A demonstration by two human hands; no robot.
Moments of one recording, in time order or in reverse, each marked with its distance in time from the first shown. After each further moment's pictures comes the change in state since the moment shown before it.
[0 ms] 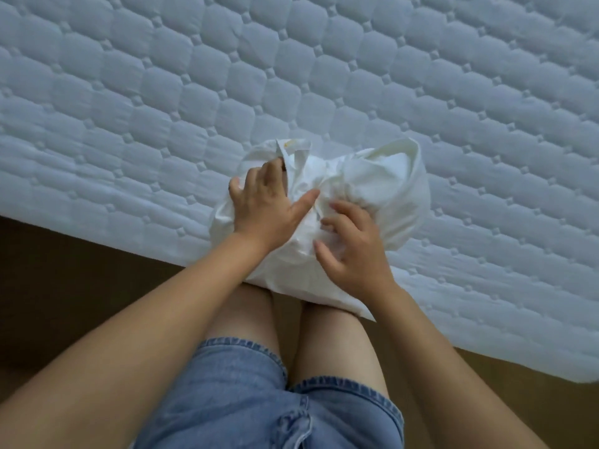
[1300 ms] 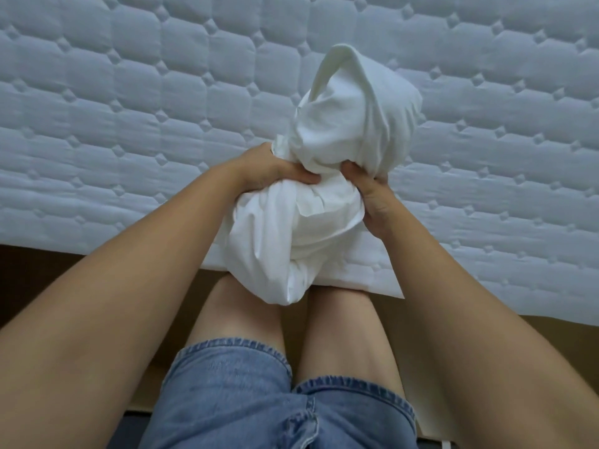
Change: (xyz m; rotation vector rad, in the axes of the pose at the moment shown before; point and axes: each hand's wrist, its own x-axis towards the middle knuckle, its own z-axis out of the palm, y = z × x) left_hand 0.084 0.010 0.037 -0.426 -0.828 -0.164; right_hand 0.035 0.091 0.011 1.065 -0.034 1.159
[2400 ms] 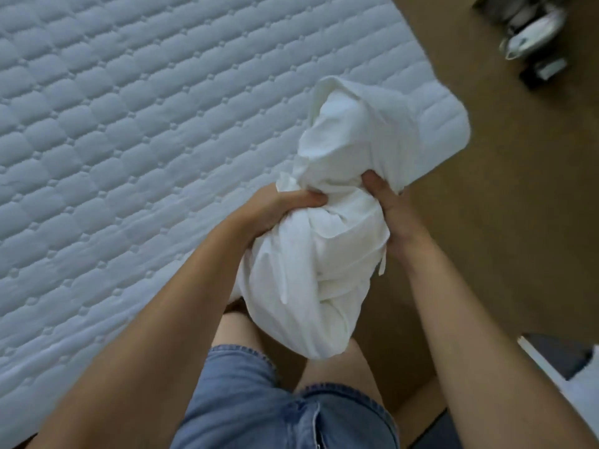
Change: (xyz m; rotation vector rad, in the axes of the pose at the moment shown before) left_hand -0.147 0.063 0.219 0.210 -0.347 0.297; right_hand -0.242 0.118 -0.160 0.481 0.518 -0.440
